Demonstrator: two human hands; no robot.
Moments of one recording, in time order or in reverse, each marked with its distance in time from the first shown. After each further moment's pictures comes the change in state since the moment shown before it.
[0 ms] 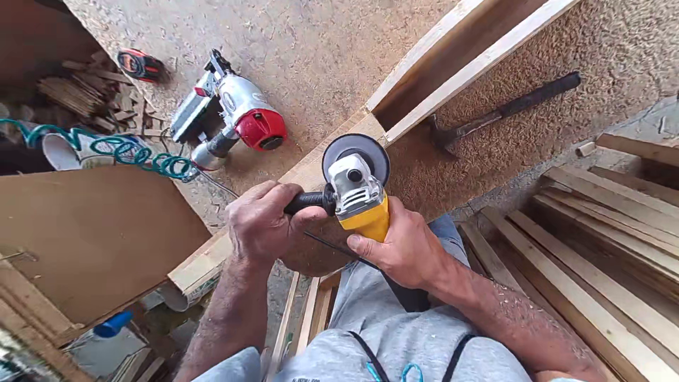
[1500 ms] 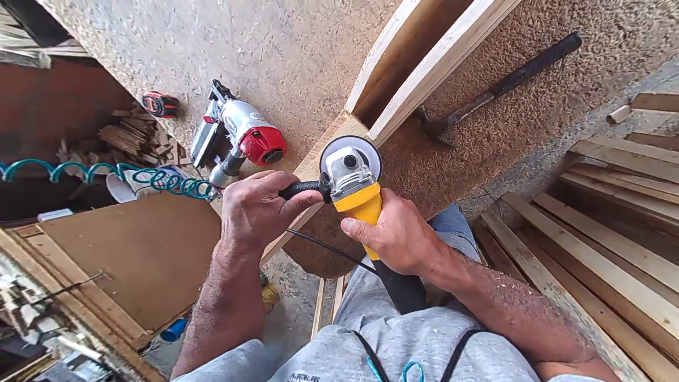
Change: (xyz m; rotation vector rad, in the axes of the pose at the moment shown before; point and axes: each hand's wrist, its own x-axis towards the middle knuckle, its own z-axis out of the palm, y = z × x) left_hand 0.048 0.001 -0.010 -0.001 -0.204 0.003; right_hand 0.007 -0.001 -0.012 0.222 -0.010 0.111
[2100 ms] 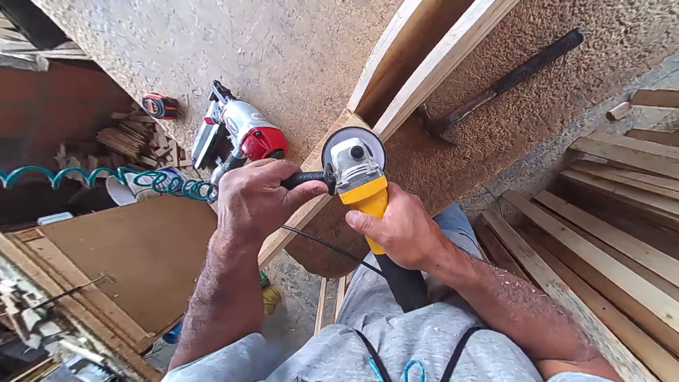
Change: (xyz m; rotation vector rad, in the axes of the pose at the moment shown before) left_hand 0.016 0.000 -0.011 0.016 -0.039 0.004; right_hand 0.001 -0.002 0.001 0.073 0.048 -0.018
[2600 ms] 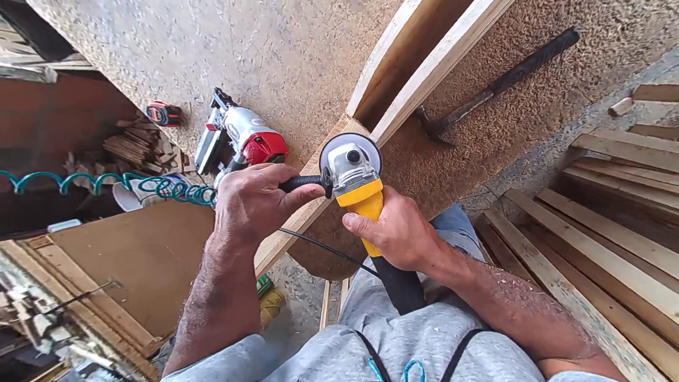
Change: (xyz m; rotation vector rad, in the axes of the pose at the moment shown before) left_hand 0.005 -0.002 -0.004 0.026 -0.048 -0.010; right_hand 0.004 0.002 0.003 0.035 -0.014 0.008
